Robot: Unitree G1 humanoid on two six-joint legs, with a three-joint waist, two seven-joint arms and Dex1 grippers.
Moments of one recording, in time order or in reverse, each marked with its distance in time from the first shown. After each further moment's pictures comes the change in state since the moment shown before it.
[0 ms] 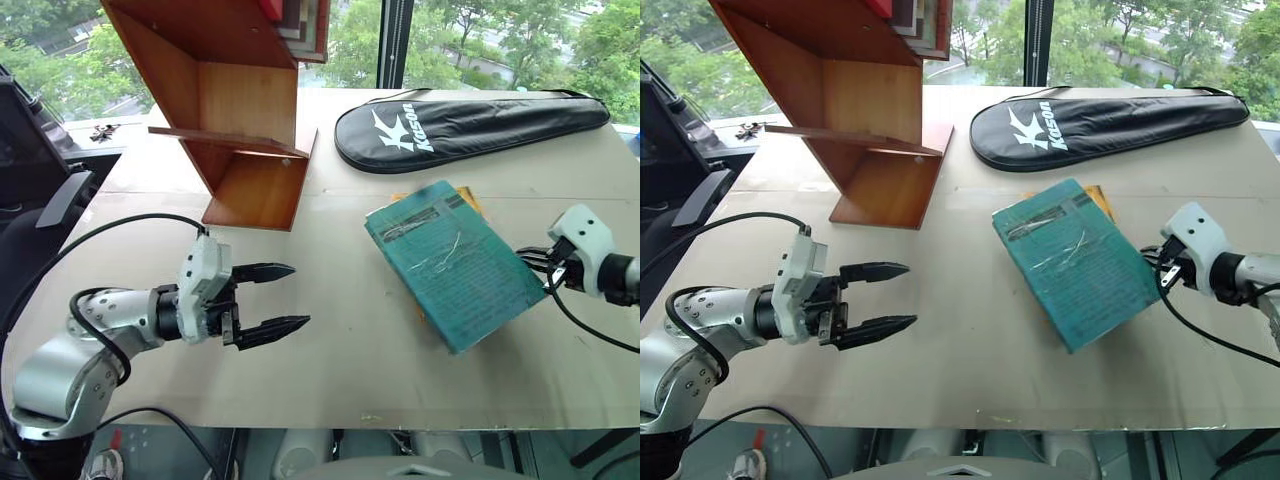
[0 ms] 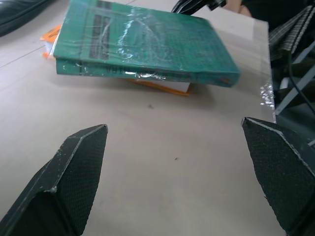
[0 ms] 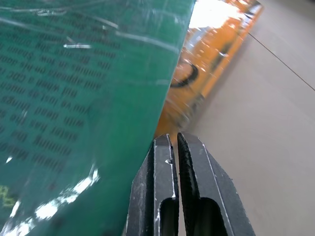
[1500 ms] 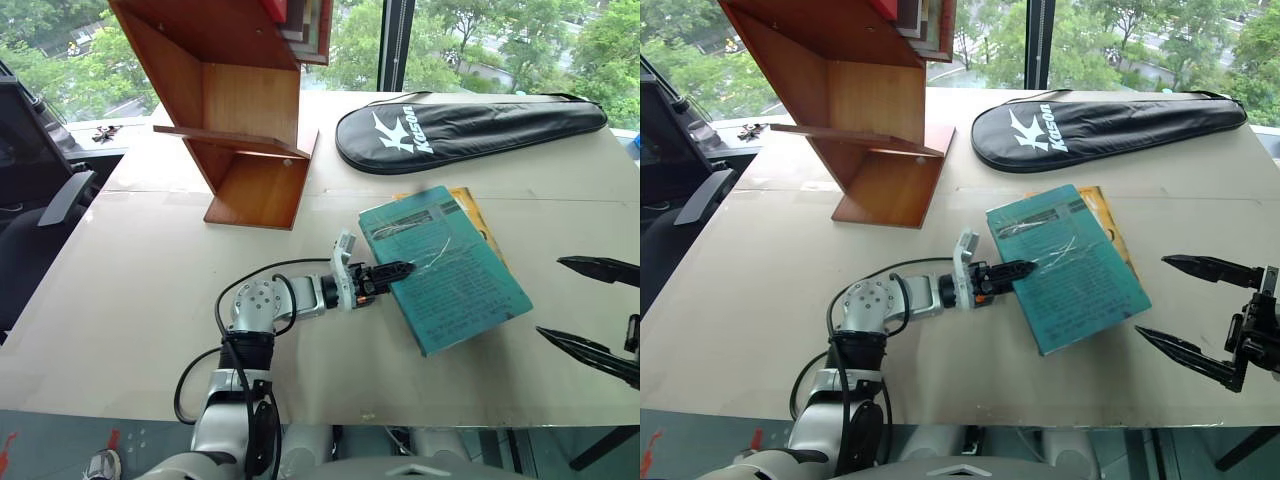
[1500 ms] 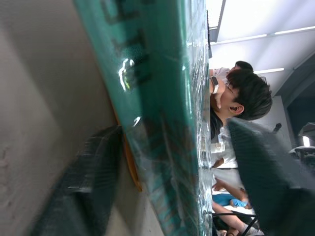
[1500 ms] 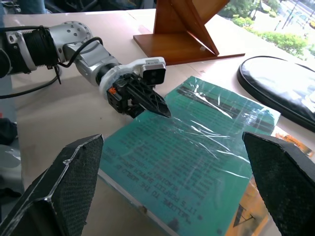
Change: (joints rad) left arm -0.532 -0.737 -0.140 0.727 -0.435 0.708 0.788; right arm 0.532 0.134 -0.616 -0.403 0.500 -0.245 0.307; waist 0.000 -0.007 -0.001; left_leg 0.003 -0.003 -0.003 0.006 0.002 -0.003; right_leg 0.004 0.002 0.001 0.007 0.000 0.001
